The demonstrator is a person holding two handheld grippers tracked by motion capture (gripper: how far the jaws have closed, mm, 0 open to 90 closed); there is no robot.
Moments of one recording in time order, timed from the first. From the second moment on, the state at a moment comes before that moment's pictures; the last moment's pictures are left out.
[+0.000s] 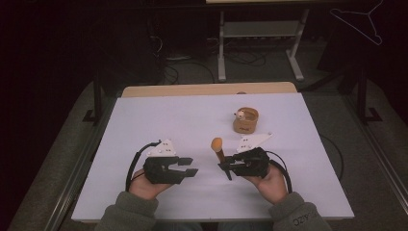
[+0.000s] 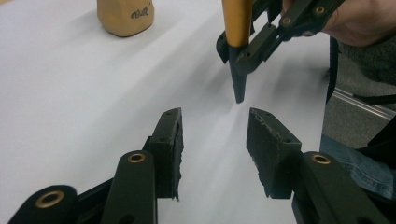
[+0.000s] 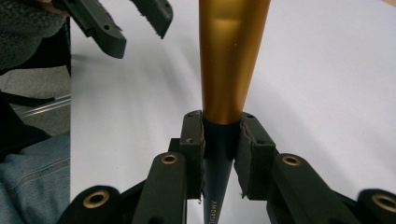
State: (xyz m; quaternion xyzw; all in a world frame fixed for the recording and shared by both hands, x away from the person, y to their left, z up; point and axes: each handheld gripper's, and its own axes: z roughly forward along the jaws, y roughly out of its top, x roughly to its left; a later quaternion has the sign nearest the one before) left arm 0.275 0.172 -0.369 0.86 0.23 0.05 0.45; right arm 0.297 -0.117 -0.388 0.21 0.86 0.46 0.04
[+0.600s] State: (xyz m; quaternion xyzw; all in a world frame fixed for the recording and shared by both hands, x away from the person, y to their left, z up) left arm 0.276 0.173 -0.375 0.86 0.24 0.05 0.44; right arm 0.306 -0.136 -0.386 0.23 0.85 0.46 0.05
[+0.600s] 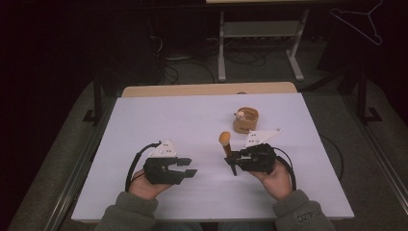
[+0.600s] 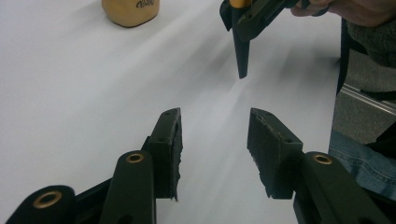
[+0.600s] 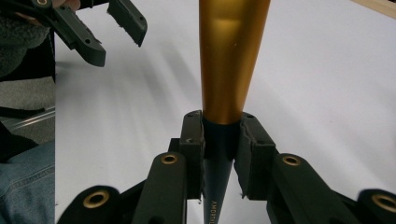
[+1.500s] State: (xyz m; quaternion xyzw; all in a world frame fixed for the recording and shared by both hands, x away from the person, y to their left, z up) left arm 0.275 0.180 -0.382 0.86 0.25 0.07 0.43; right arm 0.336 -0.177 -0.365 0.28 0.83 0.48 0.08
